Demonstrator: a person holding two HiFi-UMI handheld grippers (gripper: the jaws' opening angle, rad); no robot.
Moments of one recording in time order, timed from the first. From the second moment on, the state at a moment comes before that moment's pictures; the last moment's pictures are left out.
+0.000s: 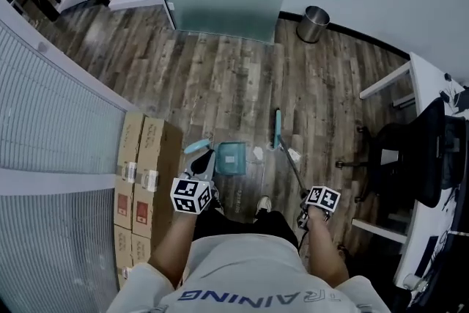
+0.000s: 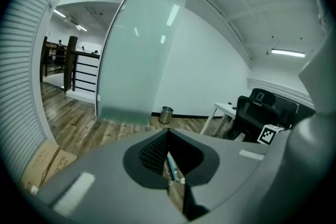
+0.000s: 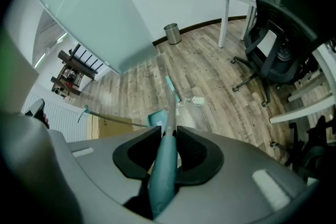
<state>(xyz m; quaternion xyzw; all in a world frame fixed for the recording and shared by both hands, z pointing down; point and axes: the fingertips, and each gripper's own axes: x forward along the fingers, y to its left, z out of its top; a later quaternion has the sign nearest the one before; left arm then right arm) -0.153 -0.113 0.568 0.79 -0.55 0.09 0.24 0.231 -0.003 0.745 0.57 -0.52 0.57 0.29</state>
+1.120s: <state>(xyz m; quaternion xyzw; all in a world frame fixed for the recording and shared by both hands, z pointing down) -0.213 -0.151 0.759 0.78 -0.25 0.54 0.19 0.211 0.042 0.766 0.60 -0.46 0.59 0.29</state>
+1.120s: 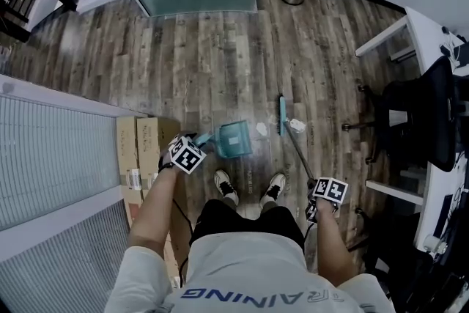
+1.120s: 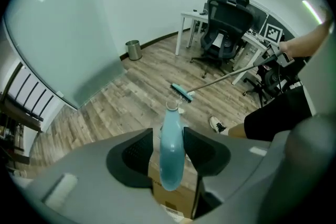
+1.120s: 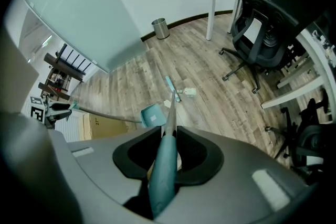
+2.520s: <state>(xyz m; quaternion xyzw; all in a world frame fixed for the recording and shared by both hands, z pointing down) -0.198 -0.147 0.775 0.79 -0.21 0.54 0.20 0.118 0.050 0.817 0.48 -0.50 0.58 0.43</state>
